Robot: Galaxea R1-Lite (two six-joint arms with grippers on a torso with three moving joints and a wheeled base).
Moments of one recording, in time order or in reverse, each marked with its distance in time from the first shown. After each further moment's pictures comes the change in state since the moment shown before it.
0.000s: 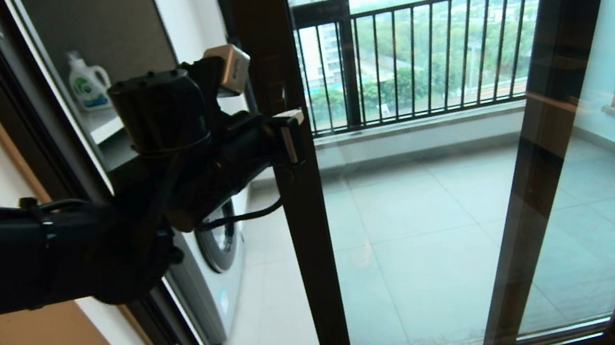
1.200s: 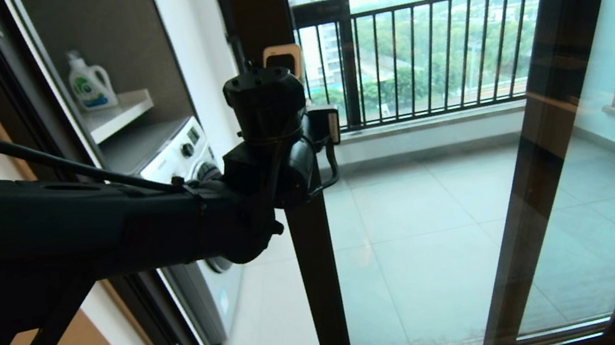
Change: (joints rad) left arm -0.105 0.257 -0.313 -0.004 0.496 0.148; right arm 0.000 0.000 0.000 0.000 0.000 0.000
